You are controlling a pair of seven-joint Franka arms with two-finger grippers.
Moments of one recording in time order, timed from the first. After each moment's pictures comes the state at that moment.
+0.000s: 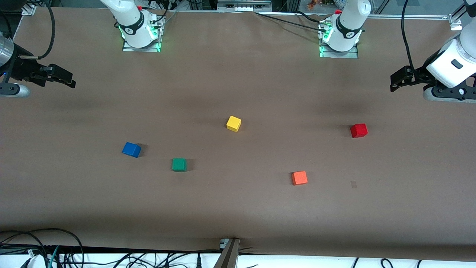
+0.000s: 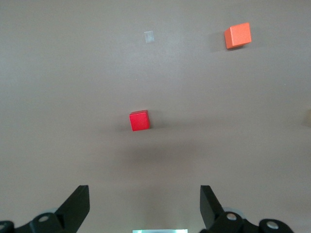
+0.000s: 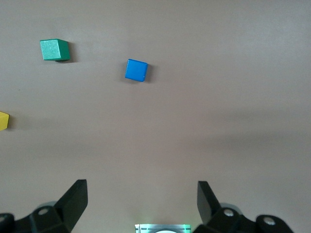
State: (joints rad) left arm 0.00 0.00 -0.07 -1.61 0.02 1.51 -0.02; right arm -0.05 -0.03 0.04 -1.68 0.03 1.55 0.05
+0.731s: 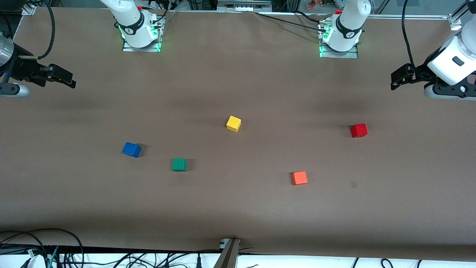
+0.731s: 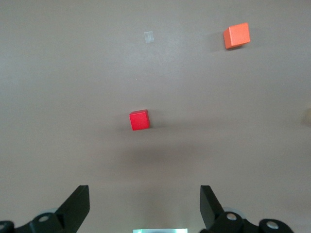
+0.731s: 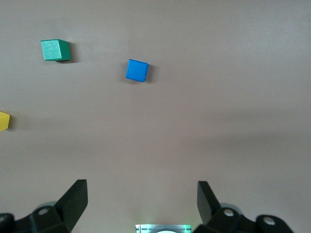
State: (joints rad) left arm 0.00 -0.01 -0.07 -1.61 0.02 1.51 -0.02; right arm -0.05 -0.03 0.04 -1.68 0.04 1.55 0.05
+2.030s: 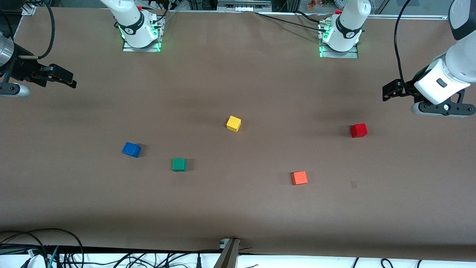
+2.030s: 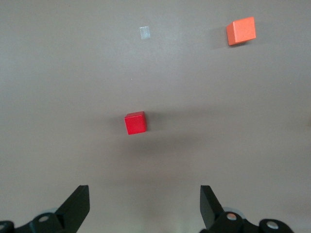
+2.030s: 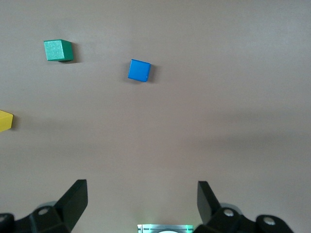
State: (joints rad) left arm -0.01 0.07 -0.06 -1.62 0.01 1.55 -0.02; right arm -0.05 -0.03 0.05 -1.68 0.04 1.56 0.05
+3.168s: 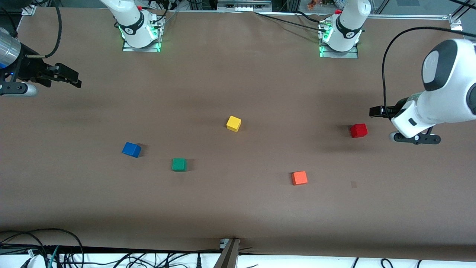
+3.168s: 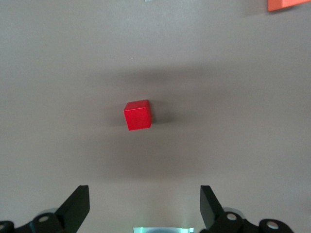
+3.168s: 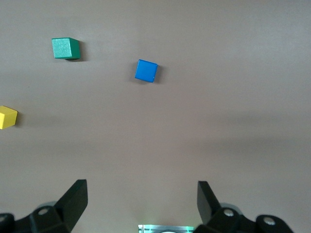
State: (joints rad) left arm 0.00 0.28 -0.05 -1.61 0.04 1.57 -0.02; right arm -0.05 -0.03 0.07 -1.68 0.05 1.56 0.05
